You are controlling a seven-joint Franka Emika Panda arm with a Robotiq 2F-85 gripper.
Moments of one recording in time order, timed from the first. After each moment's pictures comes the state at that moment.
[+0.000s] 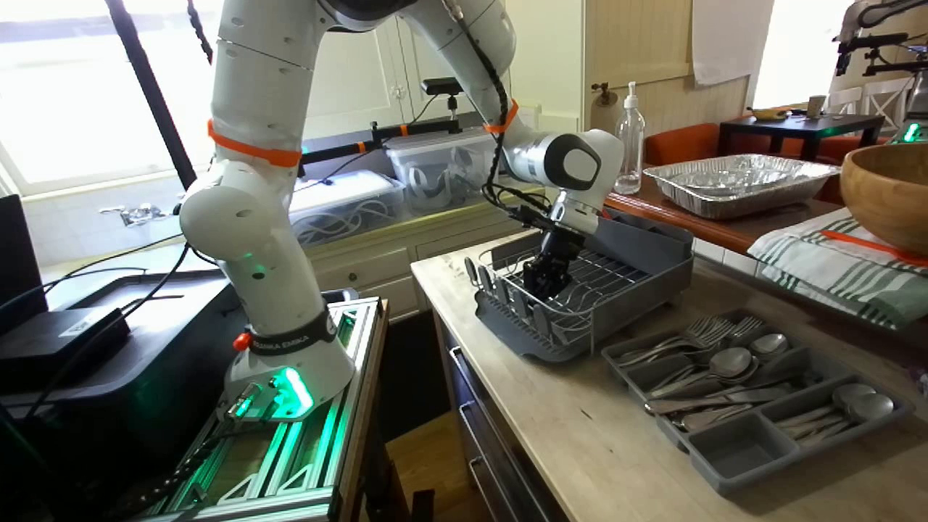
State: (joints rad) arm 0.22 0.44 0.02 -2.11 -0.15 1.99 1.35
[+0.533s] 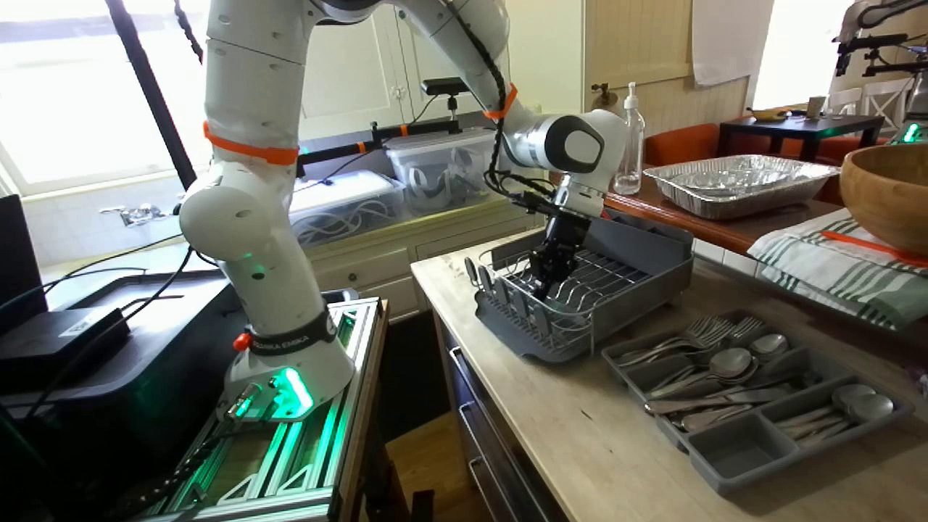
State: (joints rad) arm 0.21 0.37 0.02 -2.11 -0.14 1.99 1.35
